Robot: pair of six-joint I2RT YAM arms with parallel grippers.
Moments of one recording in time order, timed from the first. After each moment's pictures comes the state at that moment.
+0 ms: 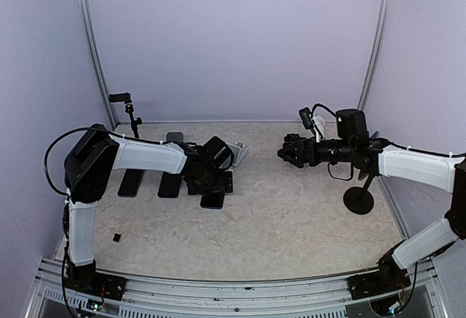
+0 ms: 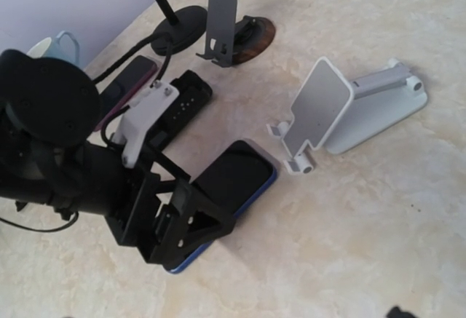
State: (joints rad) left arm -0.82 2.09 1.45 -0.47 -0.23 -0.75; right arm 0.46 1.39 0.89 0.06 -0.55 0.21
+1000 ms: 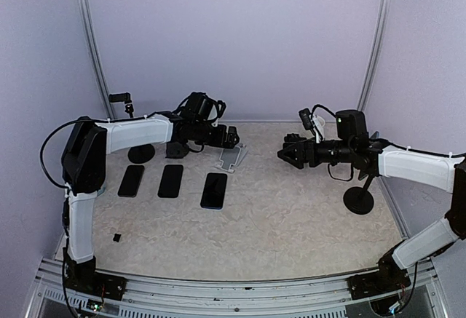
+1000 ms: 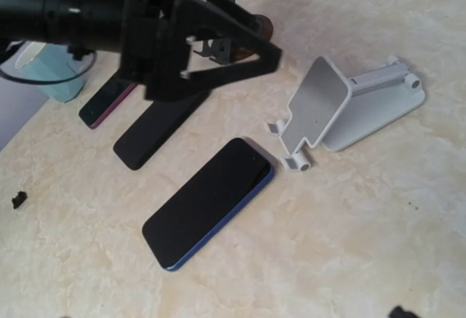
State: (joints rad) left arm -0.64 2.11 1.71 -0.26 0.02 -0.27; right arm 0.46 1.39 0.89 0.06 -0.55 0.20
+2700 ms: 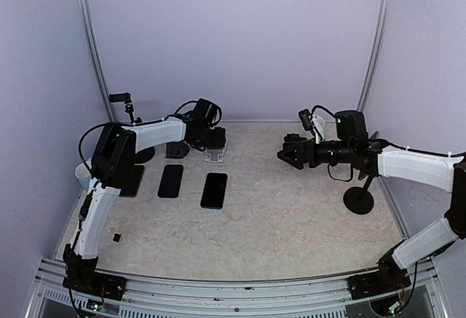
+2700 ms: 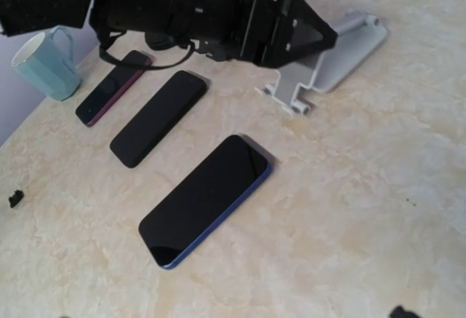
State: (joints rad) left arm -0.56 2.45 2.06 -0.39 -0.14 -0.36; right arm 0.46 1.39 0.88 0.06 -0.54 0.20
